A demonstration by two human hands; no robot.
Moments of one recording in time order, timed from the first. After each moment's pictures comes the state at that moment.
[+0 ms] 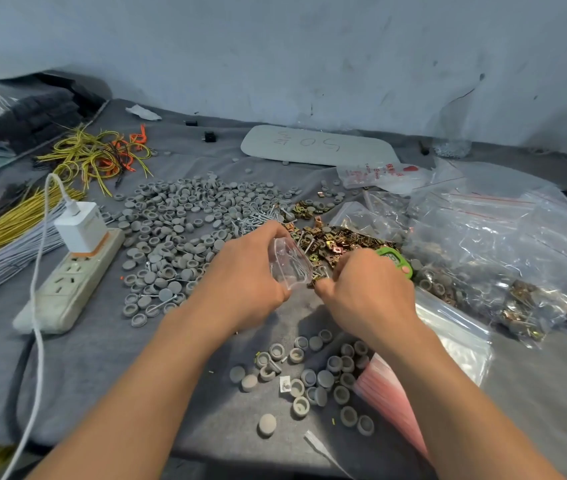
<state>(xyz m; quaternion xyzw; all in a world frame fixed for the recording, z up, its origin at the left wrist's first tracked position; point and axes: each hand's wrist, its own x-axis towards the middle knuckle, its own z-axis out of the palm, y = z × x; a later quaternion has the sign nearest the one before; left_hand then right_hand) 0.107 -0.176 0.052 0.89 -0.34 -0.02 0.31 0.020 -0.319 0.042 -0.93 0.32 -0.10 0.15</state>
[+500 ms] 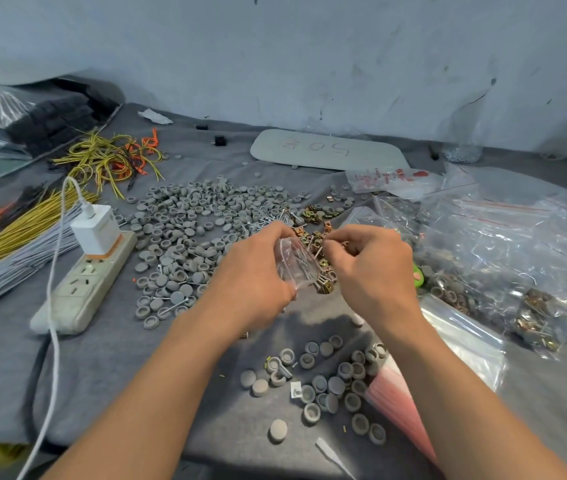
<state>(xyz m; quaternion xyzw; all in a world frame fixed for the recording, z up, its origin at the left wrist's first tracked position) 0.112 -0.175 0.052 0.88 -0.33 -0.01 0.34 0.036 -0.327 0.043 -0.86 0.20 -0.32 0.34</state>
